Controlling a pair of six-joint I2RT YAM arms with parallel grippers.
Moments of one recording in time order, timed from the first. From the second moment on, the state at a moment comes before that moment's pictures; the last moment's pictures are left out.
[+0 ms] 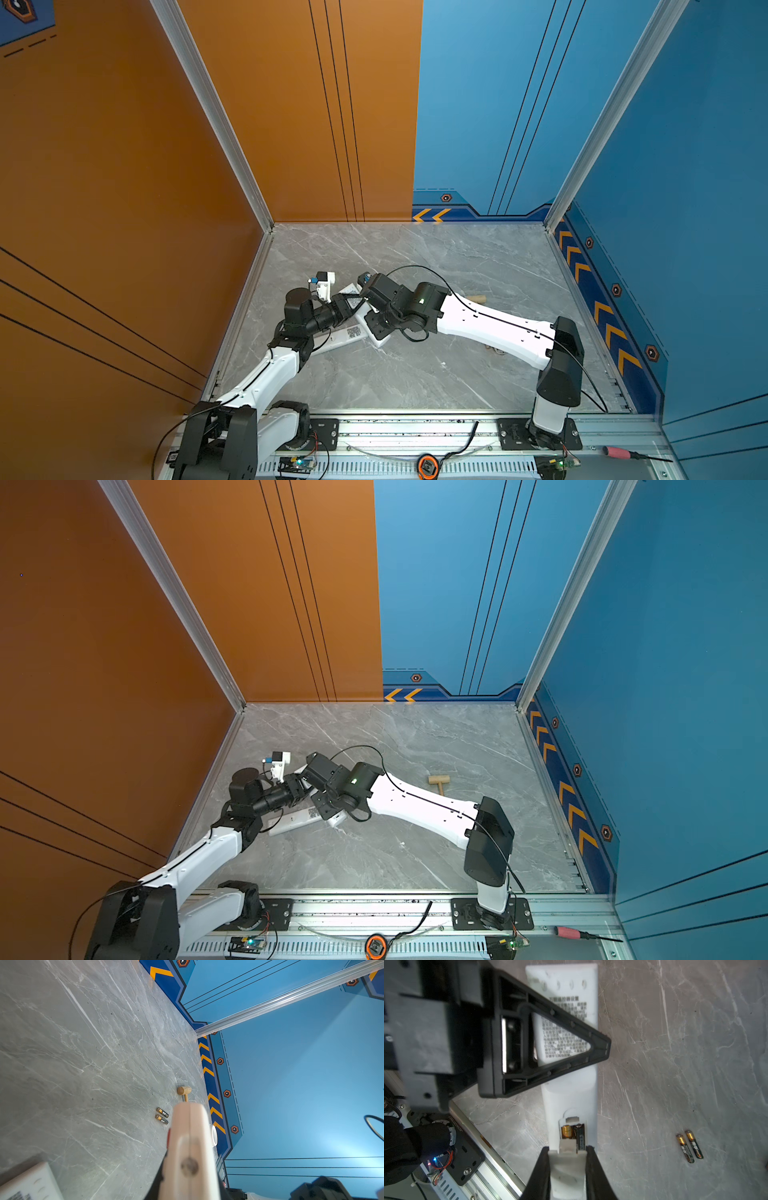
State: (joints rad) left arm -0.12 1.09 0.41 0.38 0.76 -0.97; right arm 1.11 1.83 1.72 -0.86 0.13 0.38
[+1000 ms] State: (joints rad) left arm -0.11 1.09 0.38 0.45 0.76 -1.02; right arm 1.11 1.81 1.59 -0.70 0.15 0.31
